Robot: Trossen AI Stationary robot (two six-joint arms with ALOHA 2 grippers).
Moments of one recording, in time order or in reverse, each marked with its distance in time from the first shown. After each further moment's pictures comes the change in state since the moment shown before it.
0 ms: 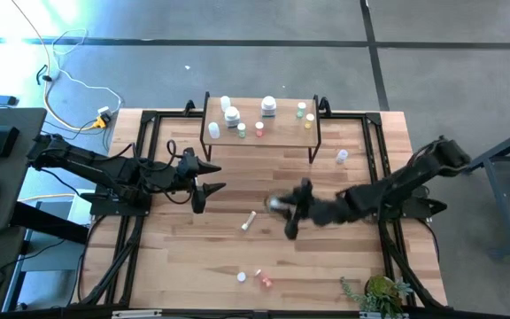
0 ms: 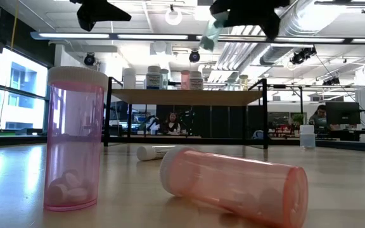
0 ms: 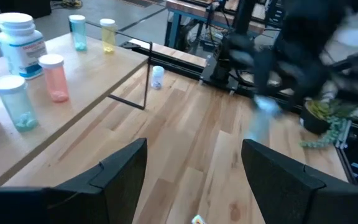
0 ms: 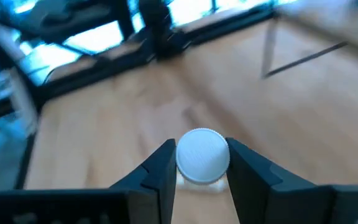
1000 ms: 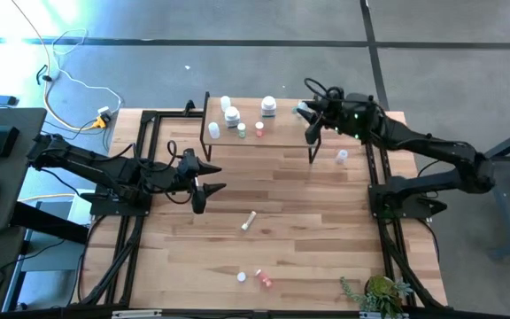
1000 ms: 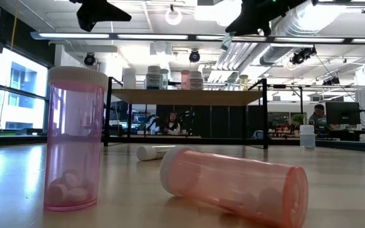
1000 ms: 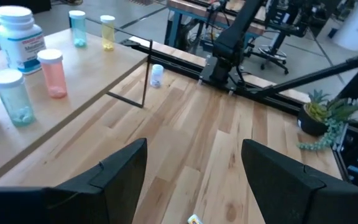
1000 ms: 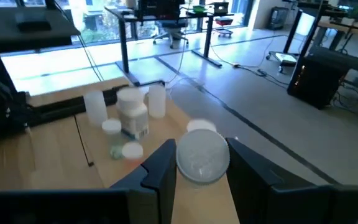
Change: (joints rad) left arm 0.000 0.003 0.000 0.001 0.000 -0.030; right arm -0.836 -0.314 0.061 -0.127 -0.428 -0.555
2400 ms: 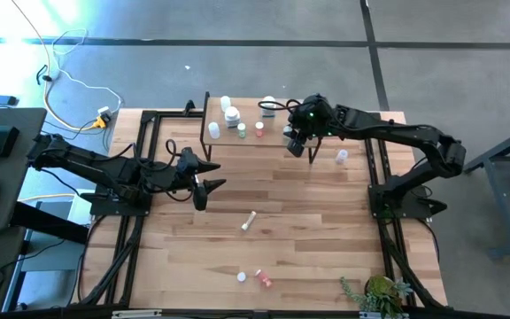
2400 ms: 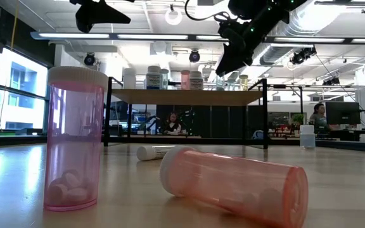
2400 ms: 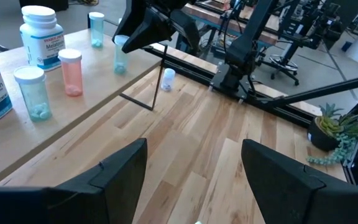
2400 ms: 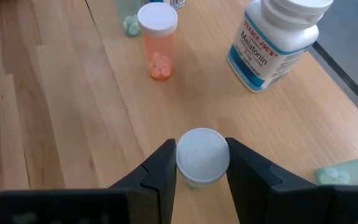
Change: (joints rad) left arm 0.002 0.000 0.000 -0.001 -0.051 -0.049; right arm -0.018 0.330 0.166 -0.348 -0.150 -0.035
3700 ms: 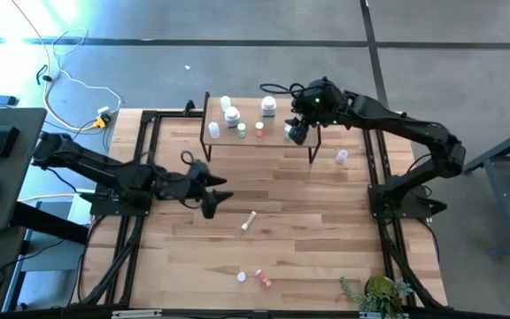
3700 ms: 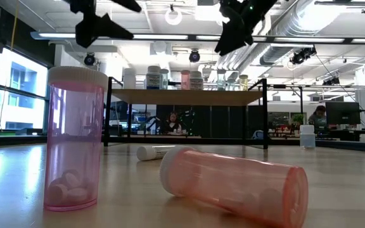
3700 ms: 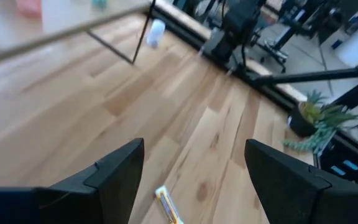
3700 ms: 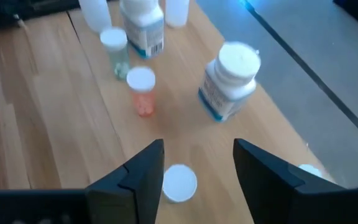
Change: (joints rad) left arm -0.025 0.127 0.000 0.005 0.078 -0.250; right arm -0.003 -0.001 0.237 -0.190 0.061 0.015
